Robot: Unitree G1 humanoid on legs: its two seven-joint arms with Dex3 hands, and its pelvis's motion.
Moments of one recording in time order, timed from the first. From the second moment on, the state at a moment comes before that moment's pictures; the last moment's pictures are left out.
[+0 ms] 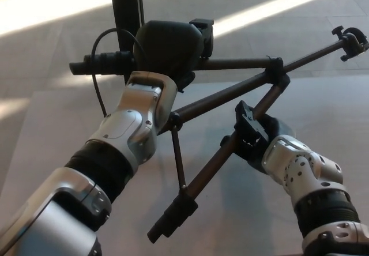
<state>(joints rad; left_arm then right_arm) -1.06 0.22 -0.54 0.78 0.82 0.16 0.29 -0.88 0.08 -0.34 0.81 0.36 0.46 -0.29</state>
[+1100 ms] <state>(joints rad) -0.97 0.13 -0.14 0.67 0.66 0.10 0.35 -0.88 0.00 0.00 0.73 0.11 0.20 -0.47</state>
